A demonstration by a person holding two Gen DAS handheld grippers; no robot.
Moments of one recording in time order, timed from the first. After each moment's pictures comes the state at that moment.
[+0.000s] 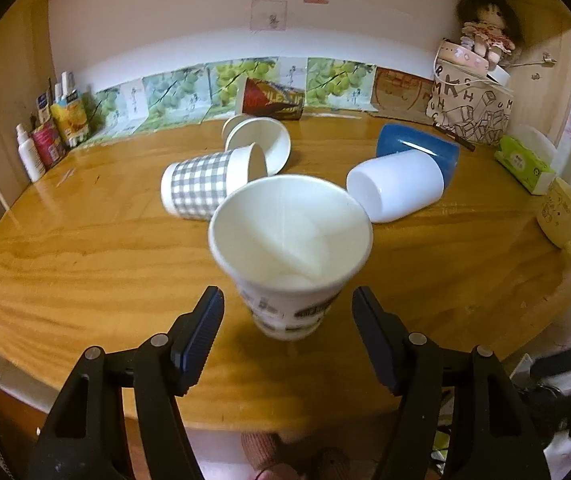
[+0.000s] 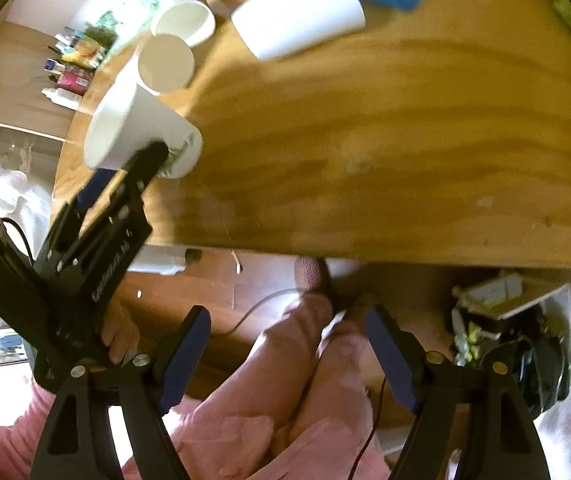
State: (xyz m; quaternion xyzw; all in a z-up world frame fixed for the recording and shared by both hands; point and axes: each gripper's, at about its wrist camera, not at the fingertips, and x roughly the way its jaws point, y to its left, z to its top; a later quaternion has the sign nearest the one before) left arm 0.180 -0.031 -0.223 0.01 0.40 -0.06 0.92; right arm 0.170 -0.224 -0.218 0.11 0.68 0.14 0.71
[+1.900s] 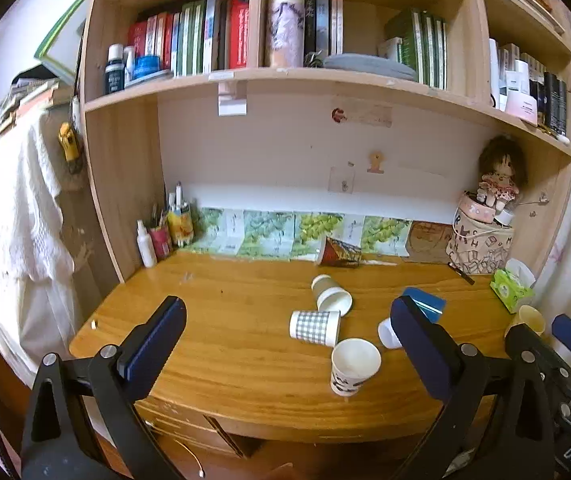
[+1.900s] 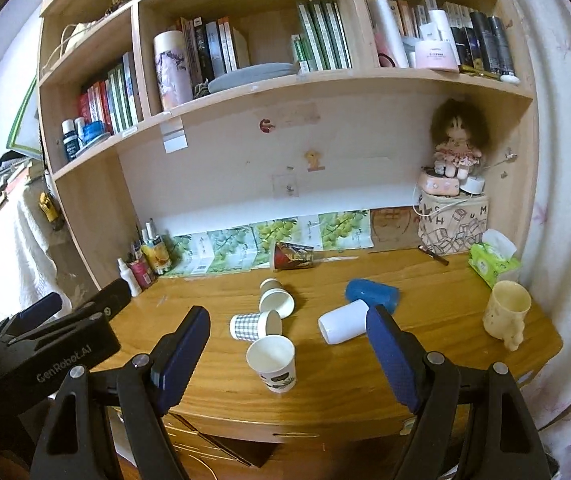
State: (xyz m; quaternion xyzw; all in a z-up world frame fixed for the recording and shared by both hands) left arm 0.073 0.049 -0.008 -0.02 0.23 0.03 0.97; right arm 0.032 -0.146 -0.002 0.07 0.24 0.05 0.97
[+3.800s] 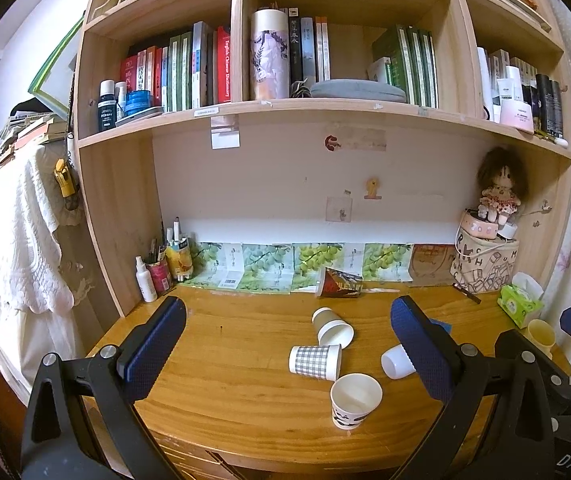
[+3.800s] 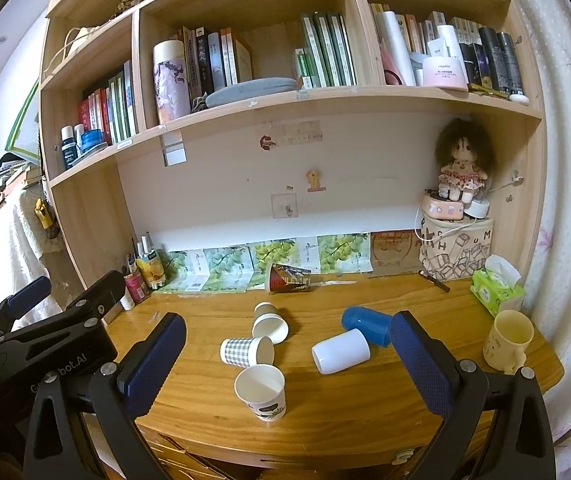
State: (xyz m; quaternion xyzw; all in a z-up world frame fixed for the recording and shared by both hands) left arm 0.084 0.034 -0.003 0.00 0.18 0.03 0.98; right arm 0.057 -0.152 0.000 0.06 0.21 0.05 0.97
